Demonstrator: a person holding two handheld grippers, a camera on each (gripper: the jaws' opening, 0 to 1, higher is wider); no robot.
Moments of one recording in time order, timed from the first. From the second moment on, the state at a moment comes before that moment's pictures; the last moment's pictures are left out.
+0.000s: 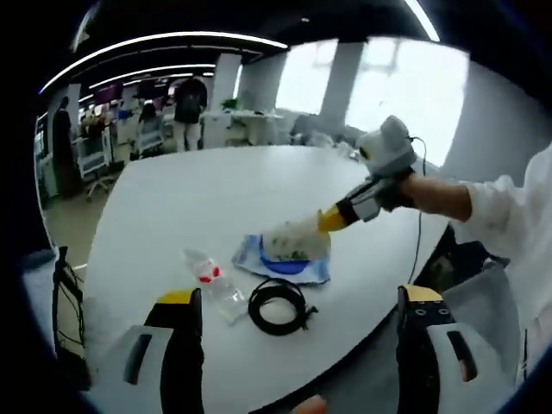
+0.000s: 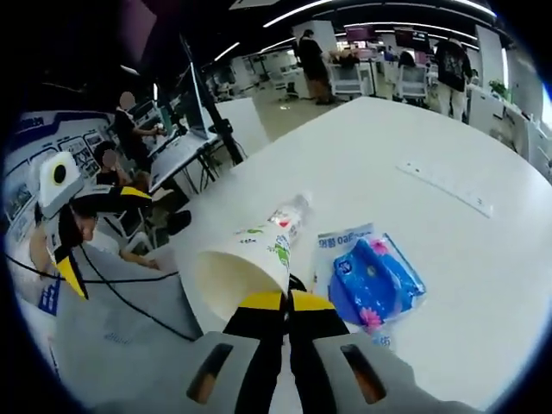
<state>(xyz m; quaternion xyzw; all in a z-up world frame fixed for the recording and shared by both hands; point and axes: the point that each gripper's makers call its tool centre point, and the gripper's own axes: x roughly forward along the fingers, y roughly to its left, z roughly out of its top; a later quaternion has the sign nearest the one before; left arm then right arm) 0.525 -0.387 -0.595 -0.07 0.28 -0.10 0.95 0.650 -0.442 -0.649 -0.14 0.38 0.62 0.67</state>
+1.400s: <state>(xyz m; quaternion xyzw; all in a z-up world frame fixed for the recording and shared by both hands) 0.570 -0.442 -0.615 0.08 0.28 -0.28 0.92 0.594 -0.467 -0.614 -0.10 0.48 0.66 0.56</state>
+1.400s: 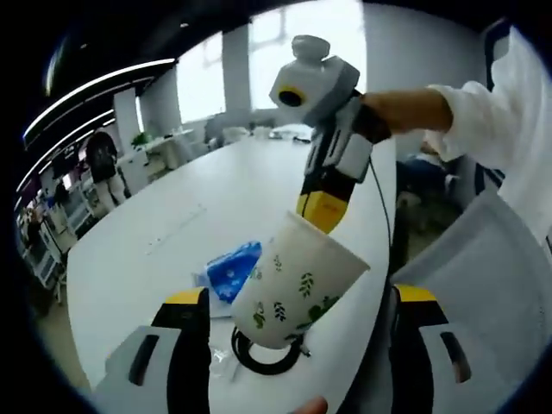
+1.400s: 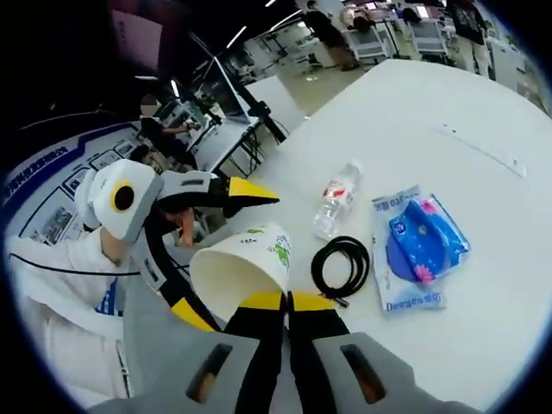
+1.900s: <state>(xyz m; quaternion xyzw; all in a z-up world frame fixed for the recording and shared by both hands) 0.566 -0.444 -0.605 0.06 0.26 -0.28 0.92 0.590 -0.467 -0.598 -0.07 0.48 0.67 0.56</state>
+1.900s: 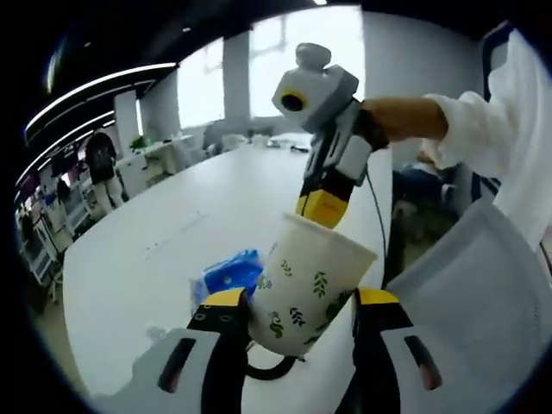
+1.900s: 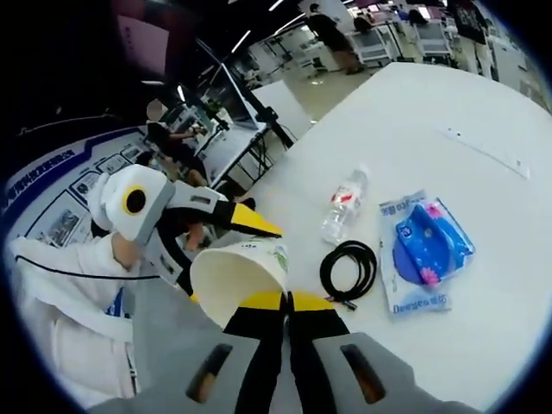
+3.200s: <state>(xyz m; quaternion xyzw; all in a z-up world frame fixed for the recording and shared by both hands) 0.560 -0.435 -0.580 -0.21 0.18 -0.23 0.93 0.591 -0.429 -0.552 -0.03 0.34 0.73 0.59</state>
